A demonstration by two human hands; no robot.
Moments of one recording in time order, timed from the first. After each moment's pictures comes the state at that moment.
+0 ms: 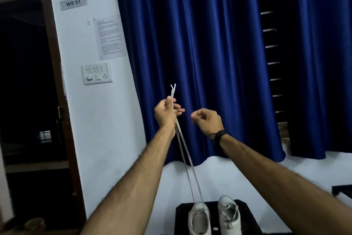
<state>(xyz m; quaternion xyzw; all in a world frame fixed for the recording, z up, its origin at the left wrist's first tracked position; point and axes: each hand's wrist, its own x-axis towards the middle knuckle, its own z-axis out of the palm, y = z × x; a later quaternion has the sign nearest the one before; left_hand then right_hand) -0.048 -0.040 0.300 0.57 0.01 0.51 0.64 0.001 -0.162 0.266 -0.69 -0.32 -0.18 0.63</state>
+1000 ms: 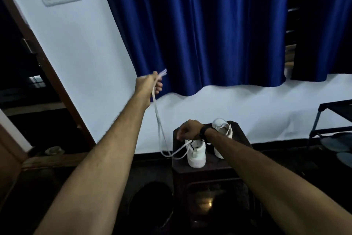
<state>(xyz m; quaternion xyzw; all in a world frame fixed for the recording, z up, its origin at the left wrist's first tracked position) -0.069 0.031 0.171 0.69 0.22 0.30 0.63 0.000 -0.115 0.024 -0.86 -0.41 0.16 0.25</state>
